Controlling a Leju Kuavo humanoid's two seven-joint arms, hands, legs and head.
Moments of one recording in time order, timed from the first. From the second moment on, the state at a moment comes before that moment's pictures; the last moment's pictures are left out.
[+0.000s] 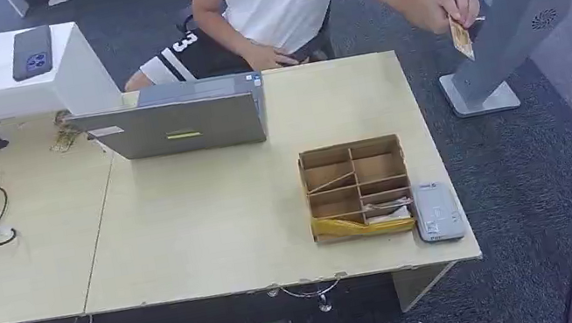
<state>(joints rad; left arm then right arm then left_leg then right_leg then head) -0.10 0.06 -0.03 -0.31 0.01 -0.12 0.06 -0.14 -0.41 -0.13 -1.61 0.42 -0.67 0.42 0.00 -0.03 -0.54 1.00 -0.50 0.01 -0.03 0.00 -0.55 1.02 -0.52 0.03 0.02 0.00</state>
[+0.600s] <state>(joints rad) -0.12 0.06 -0.03 -0.31 -0.07 -0.12 0.05 -0.31 -0.47 0.31 -1.75 0.93 -0.48 0.48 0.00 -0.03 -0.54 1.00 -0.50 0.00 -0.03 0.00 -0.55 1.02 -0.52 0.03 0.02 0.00</state>
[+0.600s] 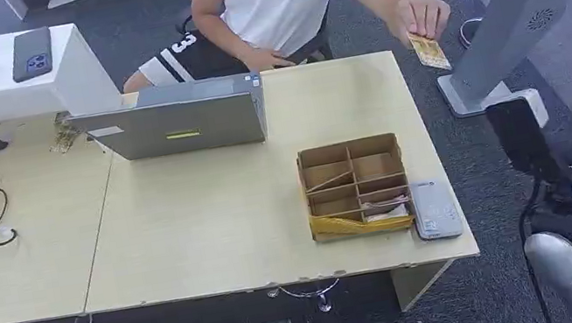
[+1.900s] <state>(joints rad) -0.14 0.06 -0.08 -0.33 -0.05 -0.12 0.12 -0.67 -0.33 0.89 -1.51 1.10 -0.11 0.40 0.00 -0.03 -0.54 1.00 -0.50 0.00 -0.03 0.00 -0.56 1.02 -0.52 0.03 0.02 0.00</state>
